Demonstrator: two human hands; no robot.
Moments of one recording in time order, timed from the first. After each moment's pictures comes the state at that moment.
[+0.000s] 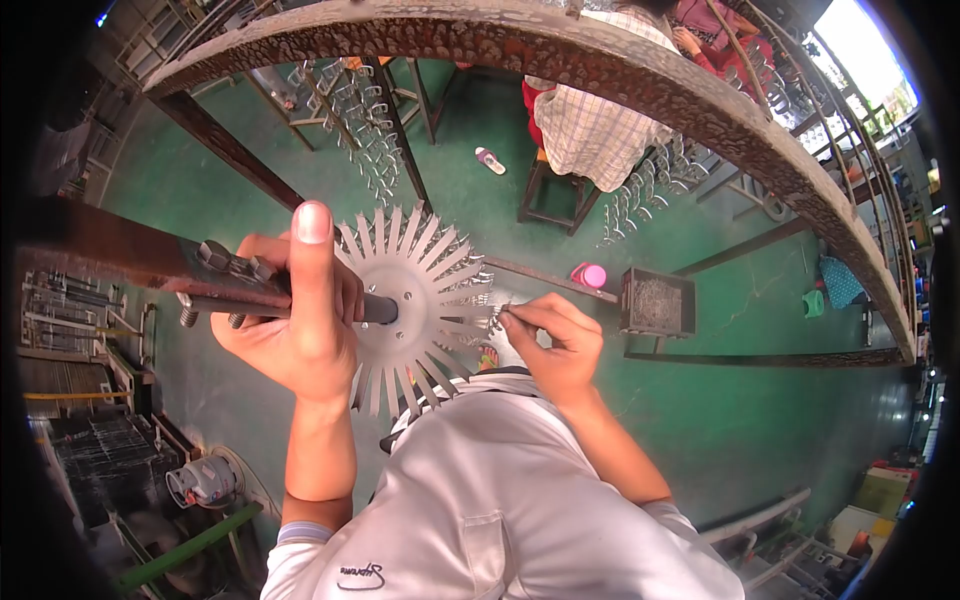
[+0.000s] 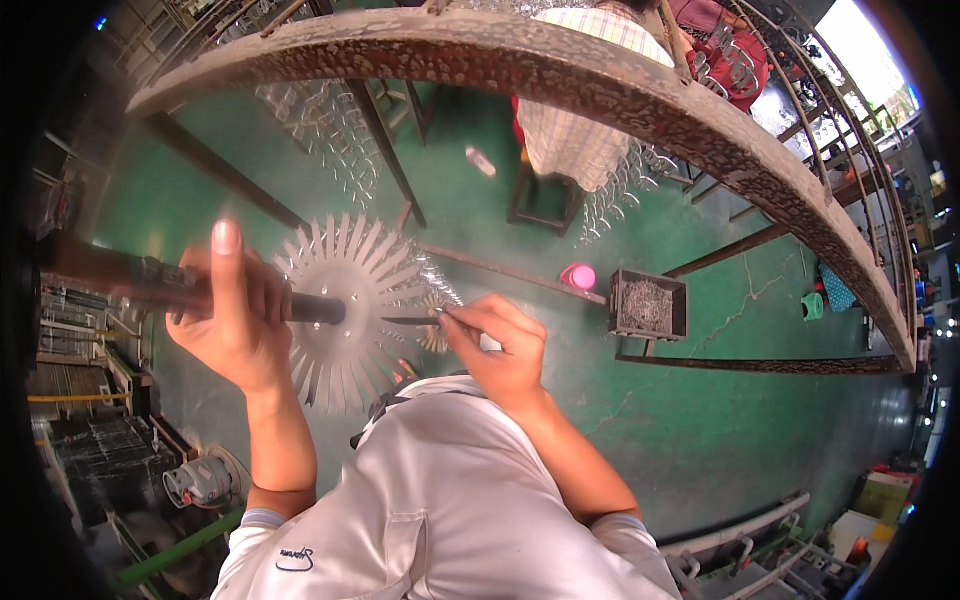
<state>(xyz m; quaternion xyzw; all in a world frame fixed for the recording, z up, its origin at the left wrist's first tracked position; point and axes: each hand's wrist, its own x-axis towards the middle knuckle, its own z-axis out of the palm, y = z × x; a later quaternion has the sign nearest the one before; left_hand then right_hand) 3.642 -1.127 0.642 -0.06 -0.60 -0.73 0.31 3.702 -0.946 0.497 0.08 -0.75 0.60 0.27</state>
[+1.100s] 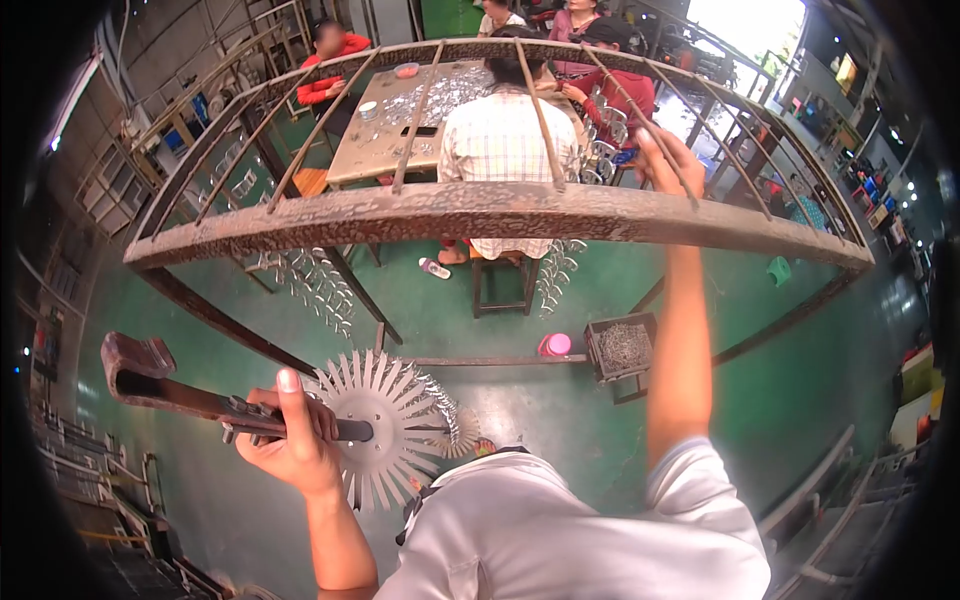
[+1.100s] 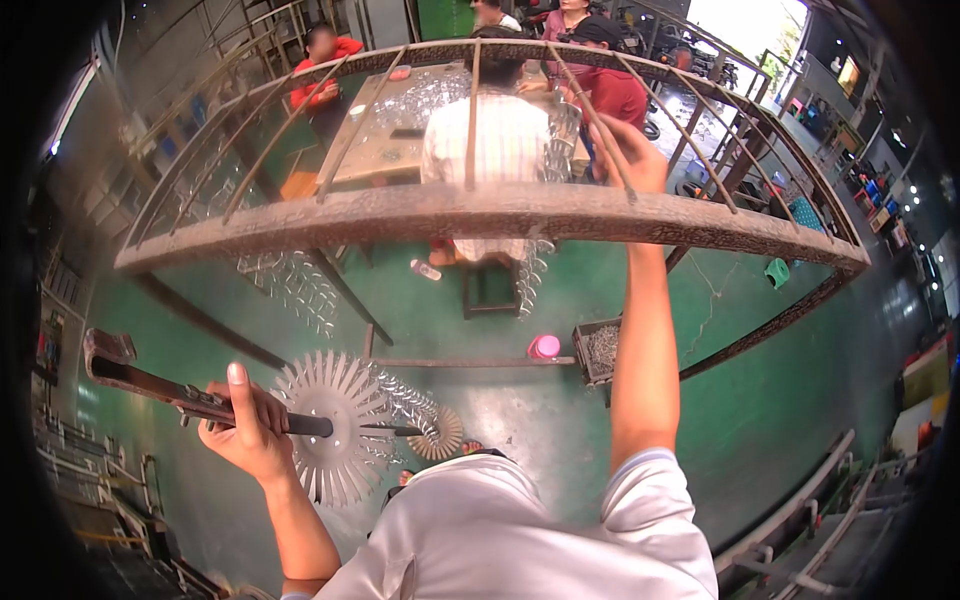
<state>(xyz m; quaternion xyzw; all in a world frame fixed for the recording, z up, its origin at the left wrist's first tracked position) 3.644 -1.137 0.629 -0.06 -0.61 -0.73 0.31 3.584 -0.691 0.651 -0.05 -0.70 0.54 0.46</state>
